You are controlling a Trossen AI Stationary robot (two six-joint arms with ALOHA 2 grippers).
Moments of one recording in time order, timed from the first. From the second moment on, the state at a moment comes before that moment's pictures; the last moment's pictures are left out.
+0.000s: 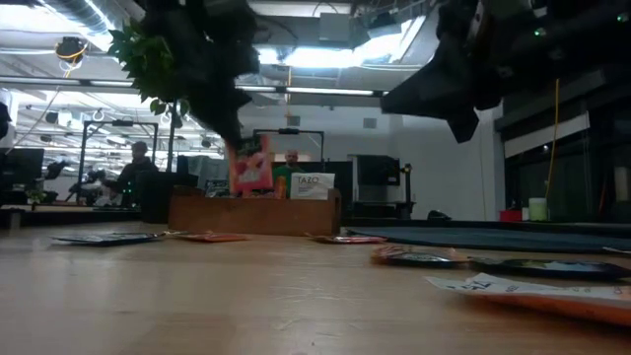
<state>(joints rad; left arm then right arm) 0.32 1.37 0.97 -0.62 0.04 0.51 0.37 1.51 0.53 0.65 0.51 0.44</state>
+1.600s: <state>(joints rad) 0.37 1.54 1.04 -0.60 -0.03 0.59 0.36 1.51 0.53 0.60 0.50 0.44</state>
